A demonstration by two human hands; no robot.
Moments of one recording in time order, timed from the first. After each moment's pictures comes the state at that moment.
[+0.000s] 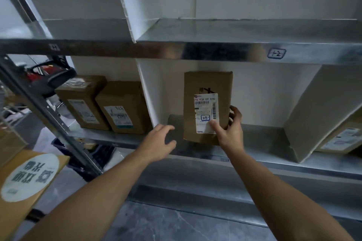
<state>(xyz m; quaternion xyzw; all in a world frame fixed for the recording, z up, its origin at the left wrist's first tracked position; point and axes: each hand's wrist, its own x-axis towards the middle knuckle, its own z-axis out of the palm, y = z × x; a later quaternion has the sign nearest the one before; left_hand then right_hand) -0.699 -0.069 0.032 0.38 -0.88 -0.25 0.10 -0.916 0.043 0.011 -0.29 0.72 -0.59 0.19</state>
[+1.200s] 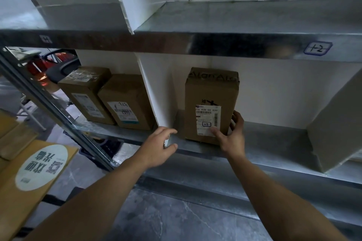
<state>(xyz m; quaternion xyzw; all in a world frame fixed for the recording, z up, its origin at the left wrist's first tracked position) -0.686 -0.090 0.000 0.38 -0.87 -0.29 0.13 -0.920 0.010 -0.035 -0.29 0.70 -0.61 0.25</state>
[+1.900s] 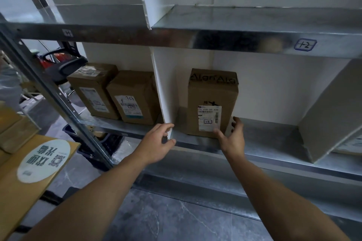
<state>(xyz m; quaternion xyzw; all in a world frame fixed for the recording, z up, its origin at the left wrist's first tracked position) -0.660 -0.068 0.007 0.40 -0.85 -0.32 0.17 -0.894 0.035 -0.030 -0.23 0.79 -0.52 0.21</state>
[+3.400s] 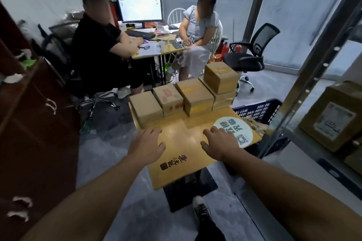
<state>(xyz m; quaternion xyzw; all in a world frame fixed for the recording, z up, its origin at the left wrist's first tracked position) -0.053 0.002 0.011 0.82 -0.55 -0.08 0.09 -0.272 -0.122 0.005 -0.90 0.43 0.06 0.03</state>
